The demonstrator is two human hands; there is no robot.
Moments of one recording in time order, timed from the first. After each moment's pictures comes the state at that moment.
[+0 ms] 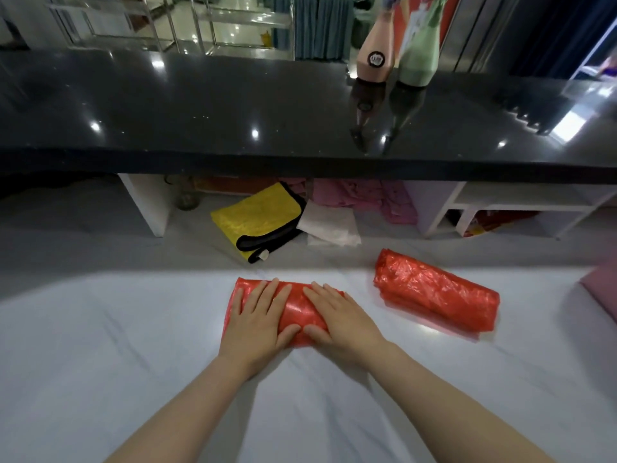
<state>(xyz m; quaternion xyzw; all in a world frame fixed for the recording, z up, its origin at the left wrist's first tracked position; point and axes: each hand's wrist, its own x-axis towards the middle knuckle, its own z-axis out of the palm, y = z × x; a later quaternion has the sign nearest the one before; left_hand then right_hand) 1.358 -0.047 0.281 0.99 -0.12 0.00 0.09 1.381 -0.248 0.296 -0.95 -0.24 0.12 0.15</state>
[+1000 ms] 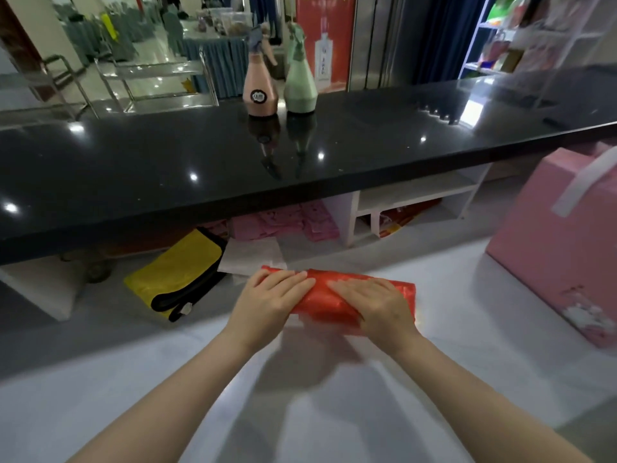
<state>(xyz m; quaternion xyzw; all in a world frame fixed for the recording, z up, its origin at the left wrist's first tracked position) 1.432 -0.170 0.359 0.84 -0.45 0.30 0.09 1.372 -0.397 0.344 -0.92 -0.20 -0.31 0.13</state>
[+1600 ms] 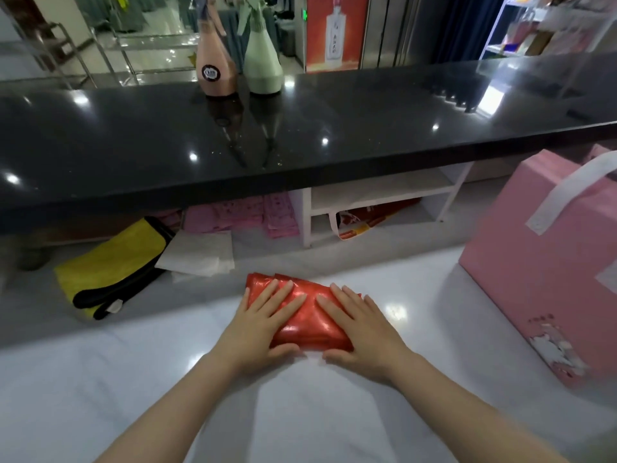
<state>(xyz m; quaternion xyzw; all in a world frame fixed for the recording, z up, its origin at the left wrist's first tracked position) 1.429 -0.261 0.287 0.94 -0.35 -0.03 0.06 1.380 -0.514 0.279 -0.97 -0.17 0.05 0.14</state>
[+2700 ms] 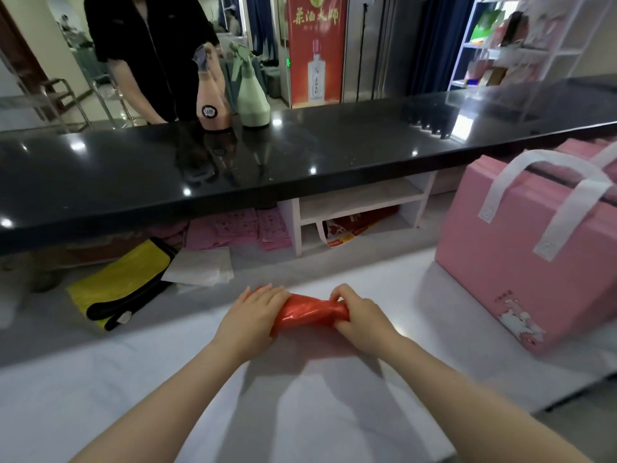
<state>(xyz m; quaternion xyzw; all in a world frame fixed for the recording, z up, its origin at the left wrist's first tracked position) 1.406 -0.271 0.340 0.94 -0.33 0.02 0.04 1.363 -0.502 0.325 -0.94 -0.01 0.03 0.34</state>
